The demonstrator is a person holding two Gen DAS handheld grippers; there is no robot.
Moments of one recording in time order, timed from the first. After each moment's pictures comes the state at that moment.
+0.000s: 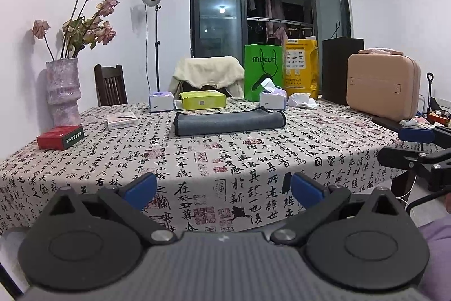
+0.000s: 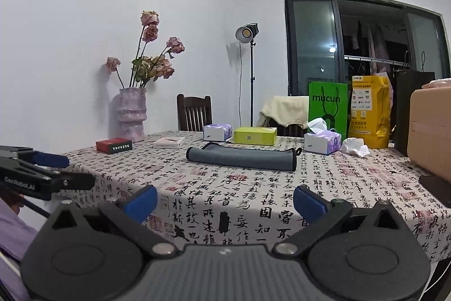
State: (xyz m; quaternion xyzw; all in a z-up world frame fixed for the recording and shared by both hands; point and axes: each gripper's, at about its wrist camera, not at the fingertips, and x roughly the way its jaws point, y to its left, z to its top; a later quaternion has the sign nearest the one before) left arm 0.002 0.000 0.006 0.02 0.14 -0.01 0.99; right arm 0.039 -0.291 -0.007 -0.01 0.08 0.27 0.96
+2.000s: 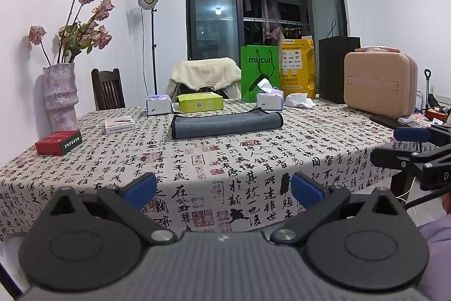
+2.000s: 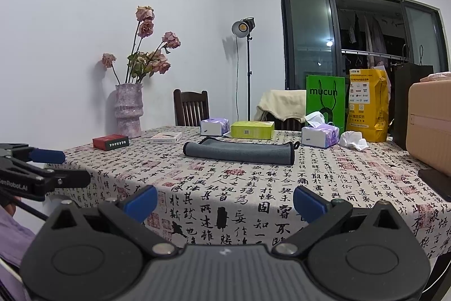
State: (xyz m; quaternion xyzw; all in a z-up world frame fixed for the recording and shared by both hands) left arm 0.002 -0.002 0.008 0.03 0.14 -0.02 0.99; right arm 0.042 -0.288 -0.010 0.00 0.10 0.26 0.96
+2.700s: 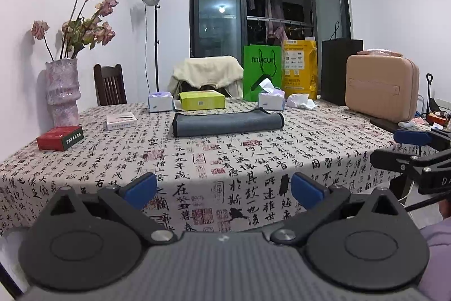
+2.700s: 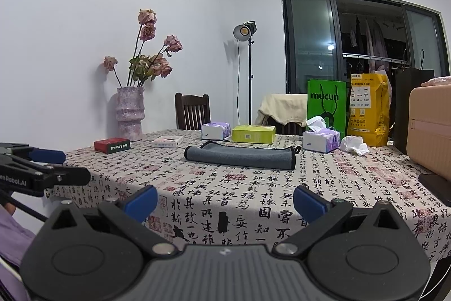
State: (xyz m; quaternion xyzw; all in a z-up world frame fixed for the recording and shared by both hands) left arm -0.001 -0.002 0.011 0.02 0.14 -0.01 0.99; right arm 0.040 -0.288 -0.007 -0.01 0.09 0.26 0.96
